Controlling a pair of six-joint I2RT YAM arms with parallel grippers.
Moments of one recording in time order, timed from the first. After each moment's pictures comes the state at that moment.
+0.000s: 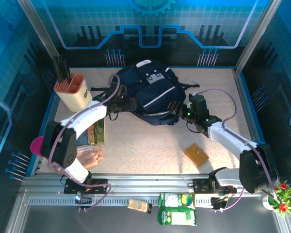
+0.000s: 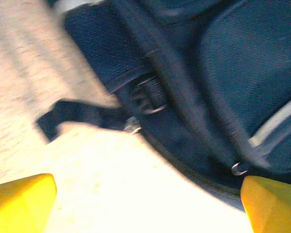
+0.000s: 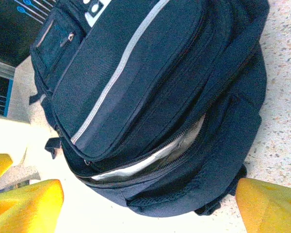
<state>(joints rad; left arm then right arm) -0.36 1.59 1.14 -0.51 -0.09 -0.51 0.36 1.32 0.76 -0.09 -0.10 0.75</state>
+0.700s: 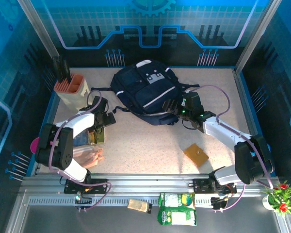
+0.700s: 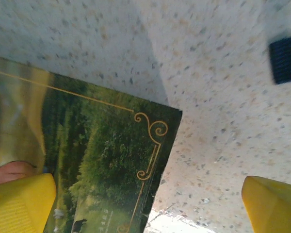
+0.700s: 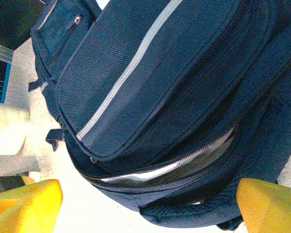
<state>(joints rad) -0.14 1.59 0.86 -0.50 -0.14 -0.62 0.40 1.41 0.84 -0.10 -0.12 0.73</state>
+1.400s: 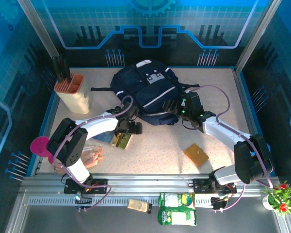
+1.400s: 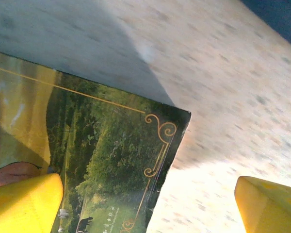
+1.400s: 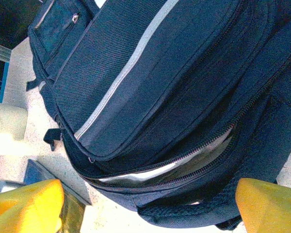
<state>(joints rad) -0.58 1.69 0.98 -0.55 0.01 -0.62 0.40 1.42 0.84 -0.10 -0.11 0.73</state>
